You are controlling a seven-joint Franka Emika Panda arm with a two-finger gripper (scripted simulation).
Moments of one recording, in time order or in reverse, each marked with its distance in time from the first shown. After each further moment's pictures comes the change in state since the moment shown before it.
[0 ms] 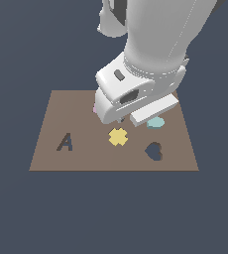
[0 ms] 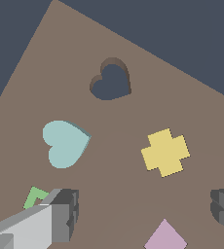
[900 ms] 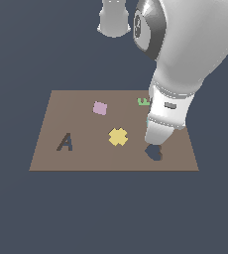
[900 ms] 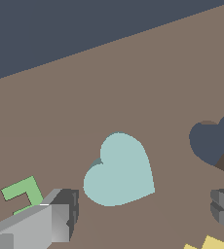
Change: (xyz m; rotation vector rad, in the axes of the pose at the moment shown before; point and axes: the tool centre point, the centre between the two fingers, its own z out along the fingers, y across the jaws) arm 0.026 -0.060 0.052 -0.004 0.019 -0.742
